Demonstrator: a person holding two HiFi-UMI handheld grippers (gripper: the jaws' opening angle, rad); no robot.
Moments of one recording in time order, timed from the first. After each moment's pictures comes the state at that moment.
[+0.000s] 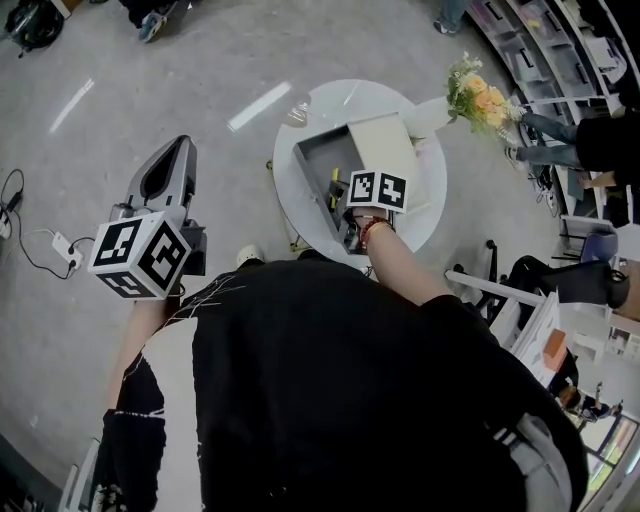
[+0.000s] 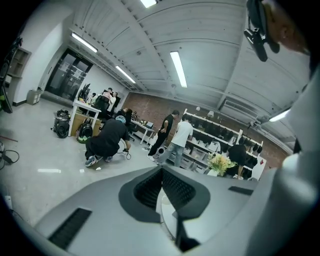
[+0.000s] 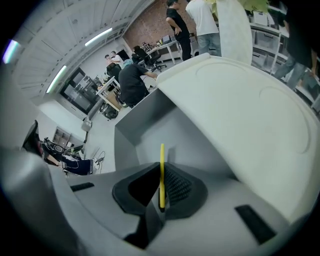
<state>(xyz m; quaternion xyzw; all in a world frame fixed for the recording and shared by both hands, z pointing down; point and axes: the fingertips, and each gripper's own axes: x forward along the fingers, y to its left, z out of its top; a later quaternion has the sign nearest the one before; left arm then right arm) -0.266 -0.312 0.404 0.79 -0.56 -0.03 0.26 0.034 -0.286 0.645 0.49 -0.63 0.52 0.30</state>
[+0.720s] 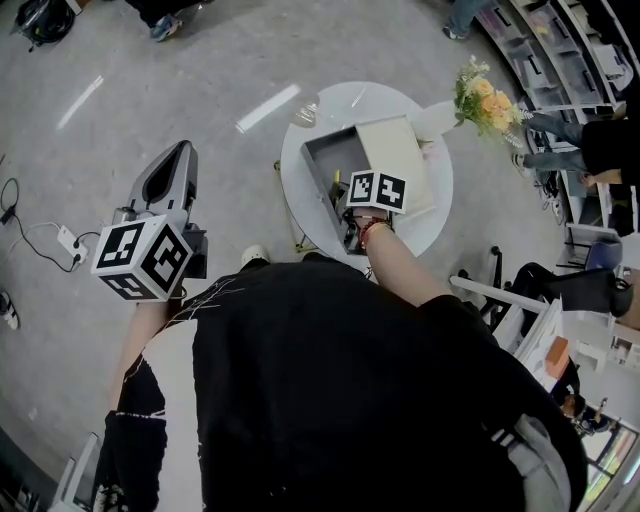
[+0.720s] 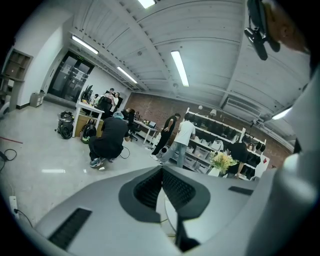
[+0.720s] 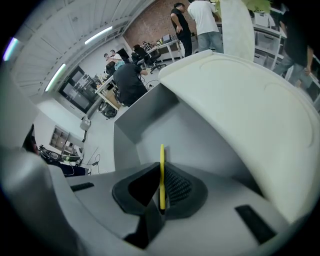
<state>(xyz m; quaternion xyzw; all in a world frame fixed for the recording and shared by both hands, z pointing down) -0.276 -0.300 0.407 0.78 -0.57 -0.02 0.25 0.028 -0.285 0.652 0.49 -0.63 0.52 0.31</state>
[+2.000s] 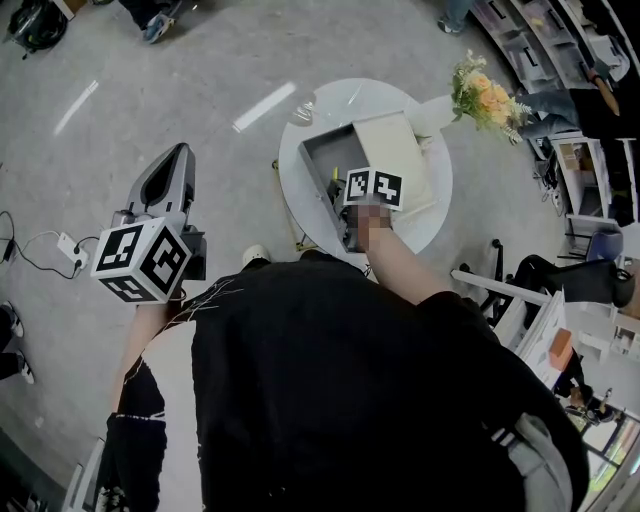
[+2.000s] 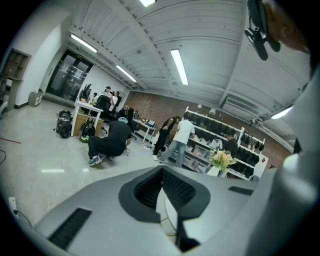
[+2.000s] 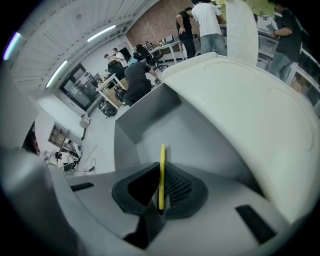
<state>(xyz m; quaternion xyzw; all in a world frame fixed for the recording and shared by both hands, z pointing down) -0.277 -0.302 0.412 0.78 -0.56 -0.01 0.26 0.024 -0.286 0.652 0.49 -0.64 0.51 0.31</state>
